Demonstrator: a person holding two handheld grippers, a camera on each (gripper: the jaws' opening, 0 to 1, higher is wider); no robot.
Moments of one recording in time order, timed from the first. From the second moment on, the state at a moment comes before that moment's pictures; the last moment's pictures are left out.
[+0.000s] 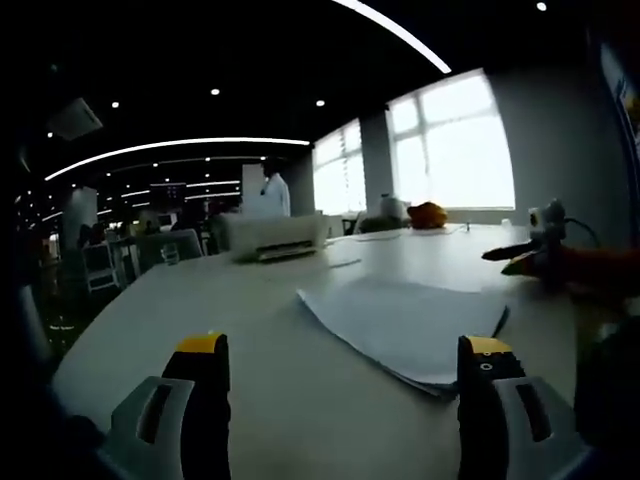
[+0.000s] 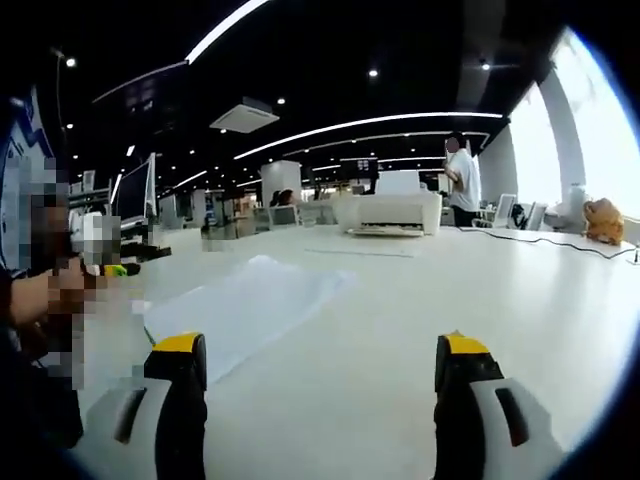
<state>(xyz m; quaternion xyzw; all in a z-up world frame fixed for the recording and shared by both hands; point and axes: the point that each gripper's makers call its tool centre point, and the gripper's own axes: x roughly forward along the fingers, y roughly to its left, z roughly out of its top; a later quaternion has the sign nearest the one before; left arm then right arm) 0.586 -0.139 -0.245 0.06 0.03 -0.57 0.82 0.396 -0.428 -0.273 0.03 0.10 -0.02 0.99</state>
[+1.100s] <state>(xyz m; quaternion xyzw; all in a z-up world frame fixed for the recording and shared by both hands) 0.544 -0.083 -0.231 0.08 0.06 -0.56 0.82 0.332 -0.417 -0.244 -0.01 0.14 -0.04 0.99</state>
